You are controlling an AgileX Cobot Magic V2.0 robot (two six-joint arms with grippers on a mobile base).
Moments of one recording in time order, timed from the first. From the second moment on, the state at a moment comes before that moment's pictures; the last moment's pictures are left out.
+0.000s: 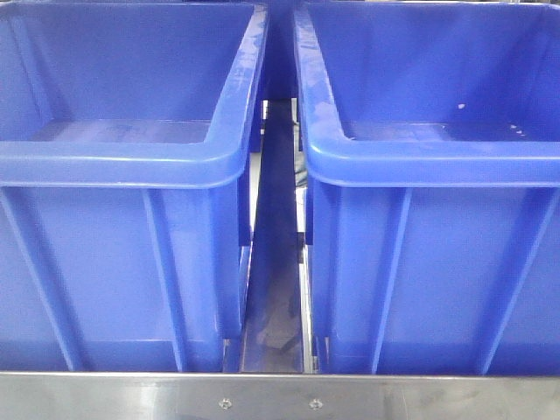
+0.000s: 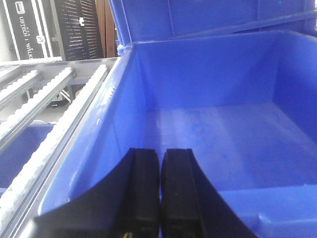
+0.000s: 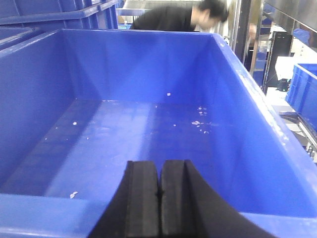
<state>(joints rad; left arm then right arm) -0.06 0.00 0.01 -0.02 0.00 0.12 0.06 -0.01 0.03 -0.02 -0.01 0.07</state>
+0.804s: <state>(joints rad) -0.06 0.00 0.01 -0.03 -0.05 0.12 0.06 -0.01 0.03 -0.02 -0.01 0.07</state>
